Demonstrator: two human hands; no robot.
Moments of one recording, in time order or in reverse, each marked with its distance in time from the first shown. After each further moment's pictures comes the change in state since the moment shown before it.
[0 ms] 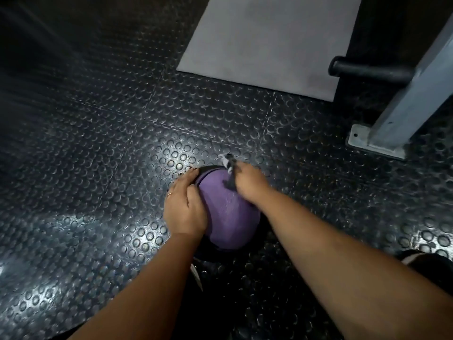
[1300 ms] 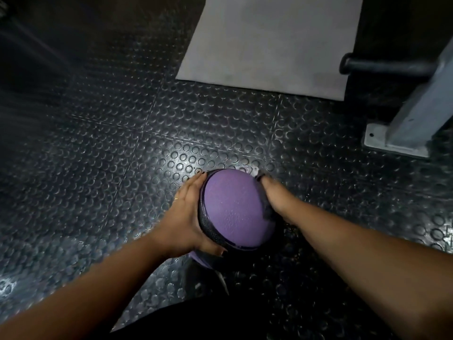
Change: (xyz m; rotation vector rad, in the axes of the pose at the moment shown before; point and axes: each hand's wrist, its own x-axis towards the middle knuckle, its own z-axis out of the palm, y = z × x) left_hand 0.069 -0.017 -0.043 0.354 -0.817 0.361; right_hand 0.015 0.034 -0.002 0.401 -0.030 0.288
